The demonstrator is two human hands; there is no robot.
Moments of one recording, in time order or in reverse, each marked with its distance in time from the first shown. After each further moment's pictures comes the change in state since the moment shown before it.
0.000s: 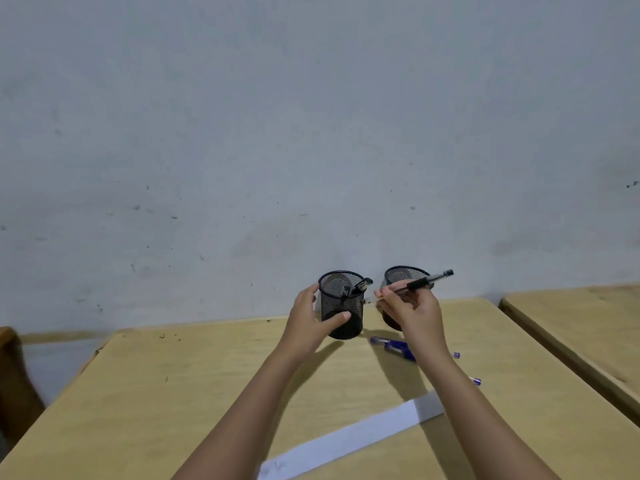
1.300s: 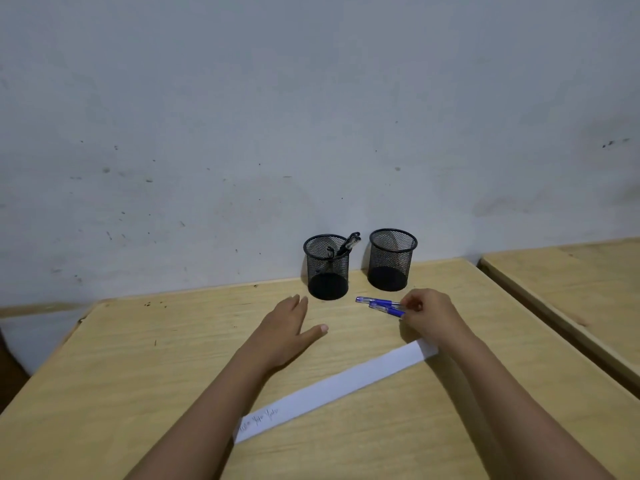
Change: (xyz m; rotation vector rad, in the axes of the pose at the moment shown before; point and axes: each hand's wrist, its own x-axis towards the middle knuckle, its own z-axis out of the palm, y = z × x) left_hand -0.042 -0.042 -0.014 0.742 -0.365 0.093; right_hand -0.008 0.033 -0.070 -0.958 -0.221 0.163
